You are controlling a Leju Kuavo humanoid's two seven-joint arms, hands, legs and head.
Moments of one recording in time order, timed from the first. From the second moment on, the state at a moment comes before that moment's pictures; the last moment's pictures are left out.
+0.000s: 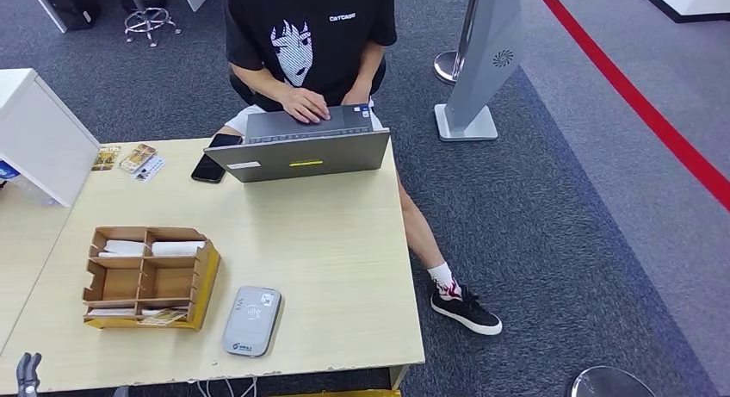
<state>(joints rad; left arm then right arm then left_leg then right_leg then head) 0.30 -0.25 0.49 -1.48 -0.25 0.00 -0.70 -0.06 0.16 -1.04 -0.23 -0.15 -0.12 -0.44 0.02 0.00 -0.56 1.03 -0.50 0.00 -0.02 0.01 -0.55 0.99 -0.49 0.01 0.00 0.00</state>
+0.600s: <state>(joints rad) 0.05 -0.24 1.17 -0.92 -0.20 -0.21 -0.70 -0.06 0.19 -1.05 -0.23 -0.09 -0.24 -0.37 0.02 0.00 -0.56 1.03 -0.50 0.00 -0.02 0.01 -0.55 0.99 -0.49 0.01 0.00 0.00</state>
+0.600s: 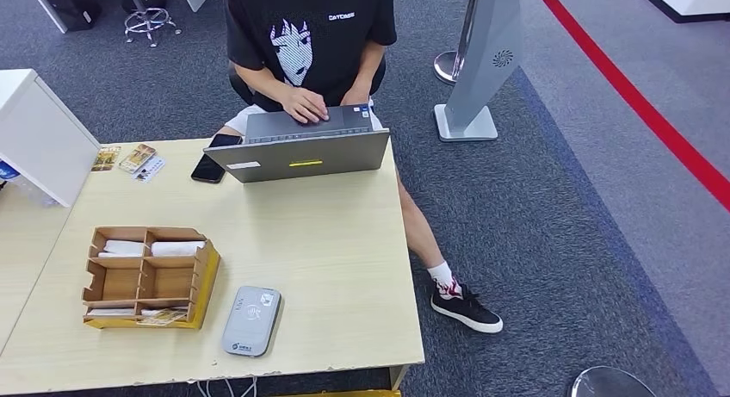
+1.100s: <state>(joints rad) -0.01 -0.13 1.20 -0.50 -0.47 0.04 -0.49 -0.06 0.20 -0.92 -0.21 0.16 -0.22 -0.13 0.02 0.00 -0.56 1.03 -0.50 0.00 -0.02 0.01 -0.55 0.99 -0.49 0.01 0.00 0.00</state>
